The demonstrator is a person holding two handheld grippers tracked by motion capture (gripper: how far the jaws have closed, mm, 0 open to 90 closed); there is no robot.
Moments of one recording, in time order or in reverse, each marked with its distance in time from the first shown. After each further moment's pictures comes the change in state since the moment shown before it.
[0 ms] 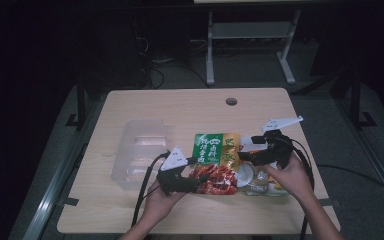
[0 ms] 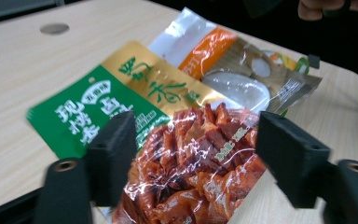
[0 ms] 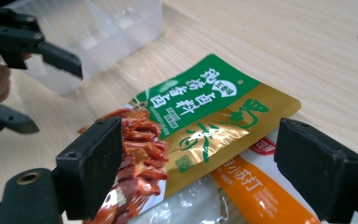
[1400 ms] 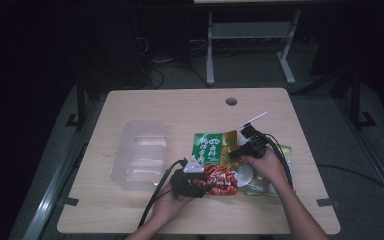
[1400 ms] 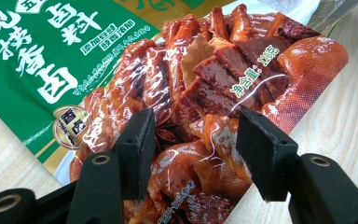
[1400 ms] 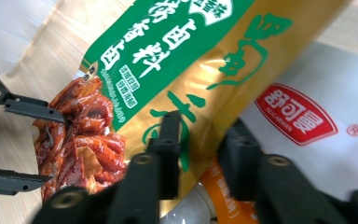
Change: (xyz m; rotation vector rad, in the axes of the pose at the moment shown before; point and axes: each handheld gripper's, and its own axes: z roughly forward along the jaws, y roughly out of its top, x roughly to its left) left arm 0.001 -0.029 0.048 0.275 -0.023 0.022; right arm -0.041 0.001 0.090 0.349 0.077 0.255
